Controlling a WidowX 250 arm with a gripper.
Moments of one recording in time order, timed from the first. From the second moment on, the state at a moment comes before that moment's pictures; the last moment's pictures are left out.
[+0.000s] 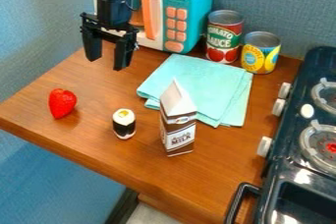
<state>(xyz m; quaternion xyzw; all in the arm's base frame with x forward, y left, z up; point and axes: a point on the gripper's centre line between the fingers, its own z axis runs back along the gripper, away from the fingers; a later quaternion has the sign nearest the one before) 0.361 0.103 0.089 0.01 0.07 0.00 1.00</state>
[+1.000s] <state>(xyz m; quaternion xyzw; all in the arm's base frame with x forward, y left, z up) 0.394 0.020 0.055 0.00 0.09 -0.04 1.00</state>
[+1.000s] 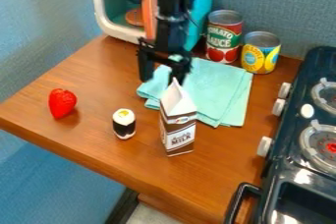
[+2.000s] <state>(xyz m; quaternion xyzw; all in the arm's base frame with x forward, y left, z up) 0.410 0.004 0.023 -0.04 -0.05 0.02 1.00</state>
